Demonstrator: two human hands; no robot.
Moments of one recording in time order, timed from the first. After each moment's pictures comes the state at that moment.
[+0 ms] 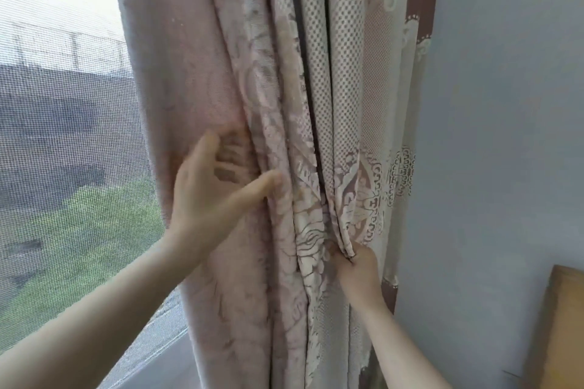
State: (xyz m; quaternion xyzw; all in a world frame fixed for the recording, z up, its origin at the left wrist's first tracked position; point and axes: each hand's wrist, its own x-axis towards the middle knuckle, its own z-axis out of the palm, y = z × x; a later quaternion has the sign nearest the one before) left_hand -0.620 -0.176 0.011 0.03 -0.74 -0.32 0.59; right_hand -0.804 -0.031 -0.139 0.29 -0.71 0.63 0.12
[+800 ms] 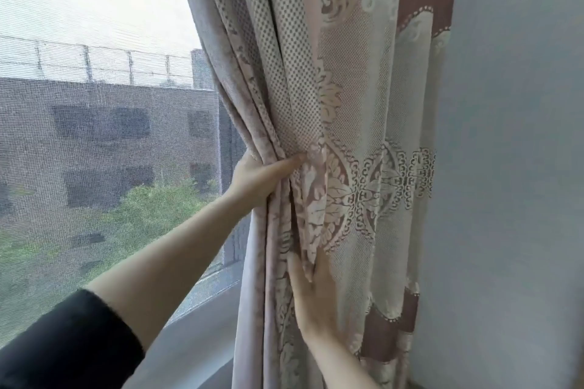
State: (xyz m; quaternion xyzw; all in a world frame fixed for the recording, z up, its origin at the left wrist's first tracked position) left_hand -0.719 -0.134 0.024 0.12 -0.75 -0.50 0.40; right_hand -0.754 -0.022 -0.144 0.33 -0.64 0.70 0.03
